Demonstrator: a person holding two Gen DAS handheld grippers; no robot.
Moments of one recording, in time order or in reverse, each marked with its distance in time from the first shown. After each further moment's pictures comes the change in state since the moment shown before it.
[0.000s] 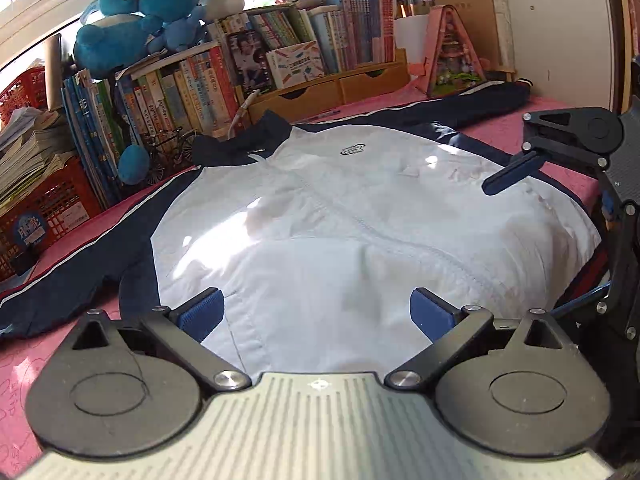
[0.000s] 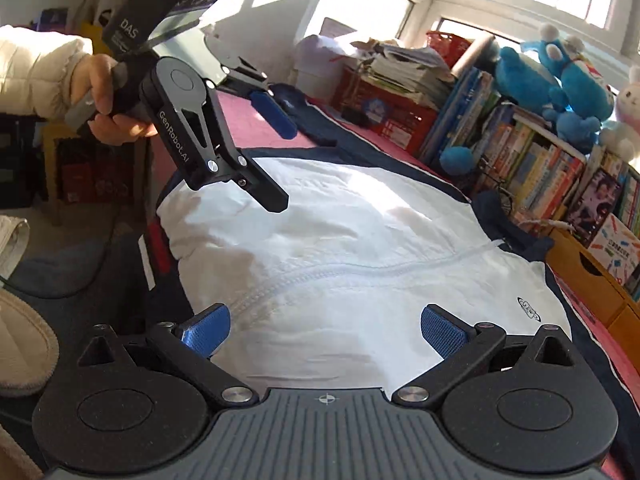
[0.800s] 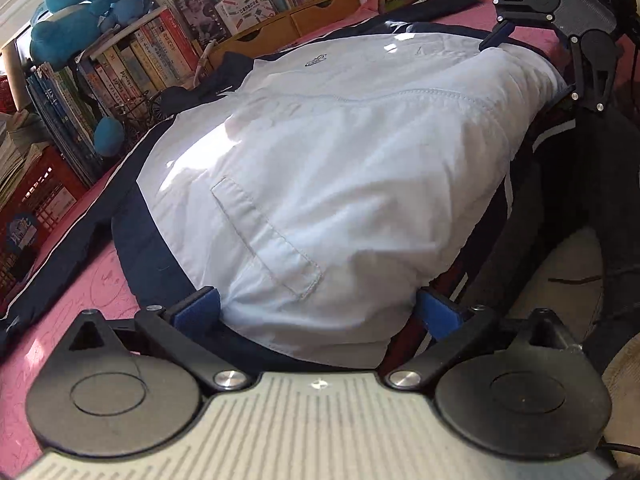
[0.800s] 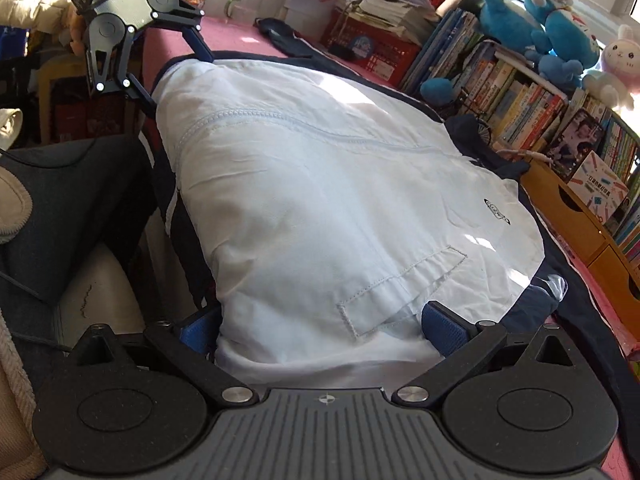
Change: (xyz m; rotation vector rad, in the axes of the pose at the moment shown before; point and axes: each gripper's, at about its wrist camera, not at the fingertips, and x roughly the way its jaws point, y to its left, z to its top) left arm 0.004 0.009 -0.064 0.123 0.206 0.042; right arm -0.031 -0.048 -0.092 0.147 0.141 -0.056
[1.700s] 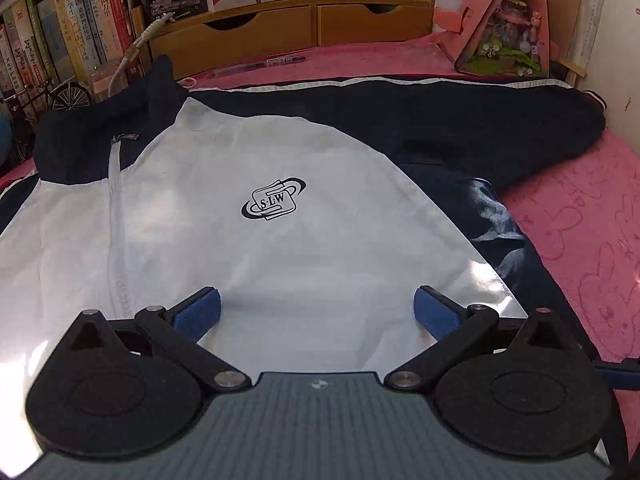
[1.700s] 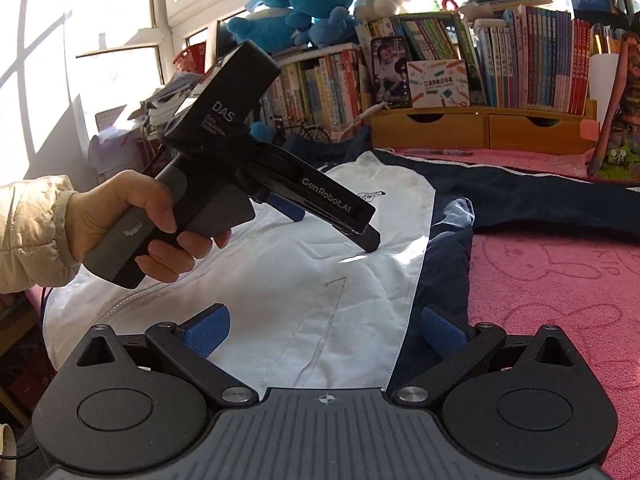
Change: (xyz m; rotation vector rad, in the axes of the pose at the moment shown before) left arm 0.207 -0.025 0.283 -0.408 0.060 -0.164; right arm 0.019 -0.068 -0.013 0.756 -0.238 -0.148
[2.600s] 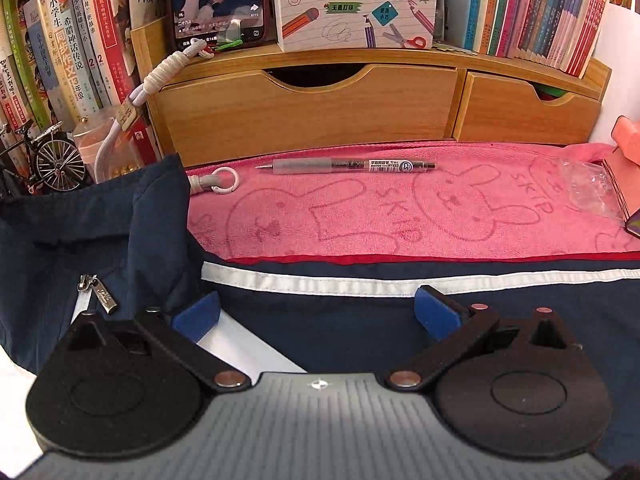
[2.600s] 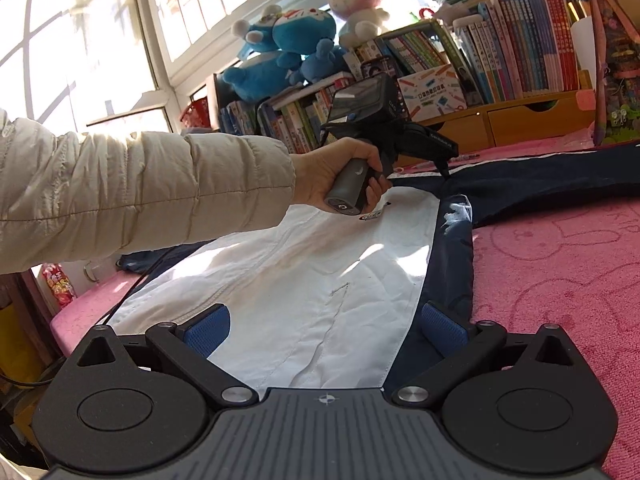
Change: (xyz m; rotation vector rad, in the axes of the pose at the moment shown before) left arm 0.127 0.039 0.140 -0.216 0.013 0.207; right arm -0.004 -0.026 -0.013 0.172 -0.105 0.133
